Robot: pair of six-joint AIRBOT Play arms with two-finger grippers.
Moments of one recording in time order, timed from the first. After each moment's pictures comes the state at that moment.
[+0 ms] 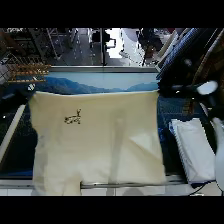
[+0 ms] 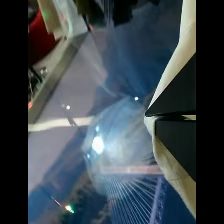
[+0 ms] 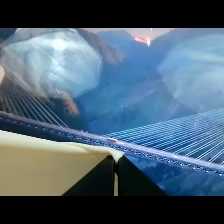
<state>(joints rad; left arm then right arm) 0.39 -1.34 1.19 0.38 -0.80 -0.95 -0.16 -1.49 1.53 -0.93 0.94 1.07</state>
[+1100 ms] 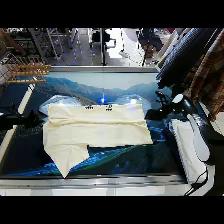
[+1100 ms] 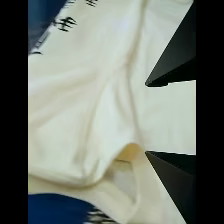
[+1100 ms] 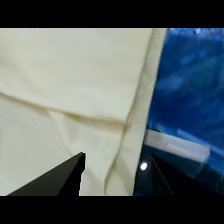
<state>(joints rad) 0.49 -1.74 1.35 0.71 -1.22 -1.15 -0.17 -1.83 1.57 -1.04 1.33 1.18</state>
